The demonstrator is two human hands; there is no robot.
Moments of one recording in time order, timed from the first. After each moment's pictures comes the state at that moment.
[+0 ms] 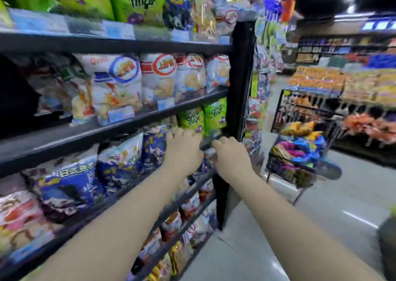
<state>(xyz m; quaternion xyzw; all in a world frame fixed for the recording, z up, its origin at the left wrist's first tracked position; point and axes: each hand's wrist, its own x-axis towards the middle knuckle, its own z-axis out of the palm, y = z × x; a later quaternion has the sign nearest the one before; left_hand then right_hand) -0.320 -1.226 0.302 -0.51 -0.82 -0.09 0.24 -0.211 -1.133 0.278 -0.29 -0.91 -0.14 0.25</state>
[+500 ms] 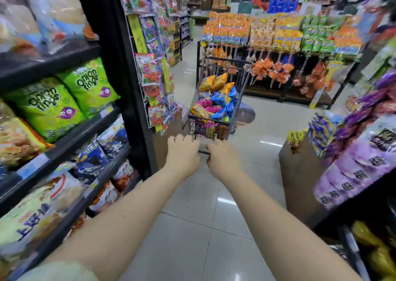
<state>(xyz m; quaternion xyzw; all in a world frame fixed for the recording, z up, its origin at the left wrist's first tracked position) -0.117 -0.947 0.170 -0.69 -0.71 -0.04 0.12 0.011 -0.918 0.161 -0.51 -0.85 -0.03 0.15</state>
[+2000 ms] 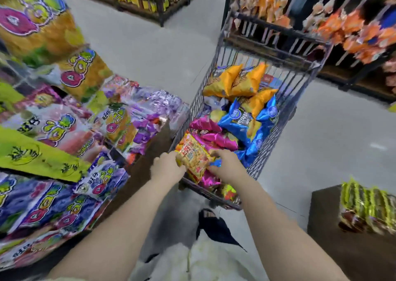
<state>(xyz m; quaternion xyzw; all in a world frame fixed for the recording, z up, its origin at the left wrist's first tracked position) -0.229 -0.193 -0.020 -0.41 -0.86 -0.08 -0.28 -0.055 -0.104 -0.018 -0.51 -0.78 0.37 0.01</state>
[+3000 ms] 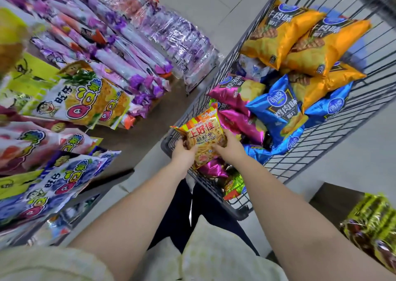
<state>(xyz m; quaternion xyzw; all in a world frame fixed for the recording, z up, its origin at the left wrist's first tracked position) -0.224 -0.103 -0.159 0.09 -0.79 -0.34 -0.51 -0.110 0.009 -0.159 -0.50 -0.68 0.52 -0.12</state>
